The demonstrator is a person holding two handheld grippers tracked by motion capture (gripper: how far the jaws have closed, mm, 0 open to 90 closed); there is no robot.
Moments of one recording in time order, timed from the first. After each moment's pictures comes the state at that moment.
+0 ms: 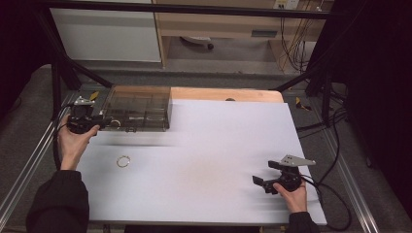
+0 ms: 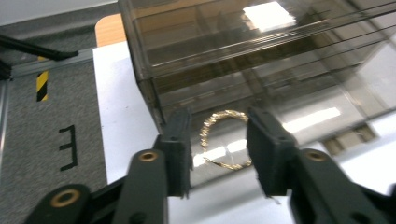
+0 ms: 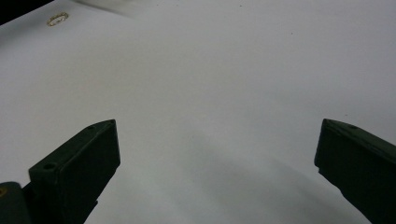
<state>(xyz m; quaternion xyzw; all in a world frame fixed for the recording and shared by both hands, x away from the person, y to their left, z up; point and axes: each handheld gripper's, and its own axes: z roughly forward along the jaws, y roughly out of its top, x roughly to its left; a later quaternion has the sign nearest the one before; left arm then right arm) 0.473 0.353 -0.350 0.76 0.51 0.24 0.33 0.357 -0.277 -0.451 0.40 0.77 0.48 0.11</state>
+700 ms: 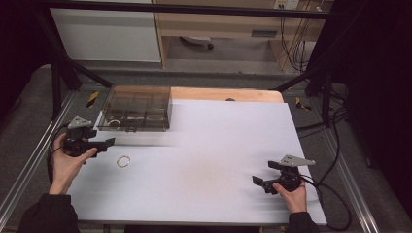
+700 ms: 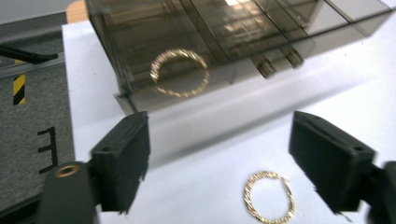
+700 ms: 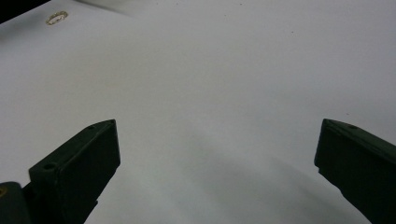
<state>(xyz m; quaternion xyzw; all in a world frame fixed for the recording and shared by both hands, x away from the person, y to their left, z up) 0.416 0.348 -0.372 0.77 0.49 0.22 0.35 0.357 -0.277 -0.451 0.40 0.77 0.48 0.11</state>
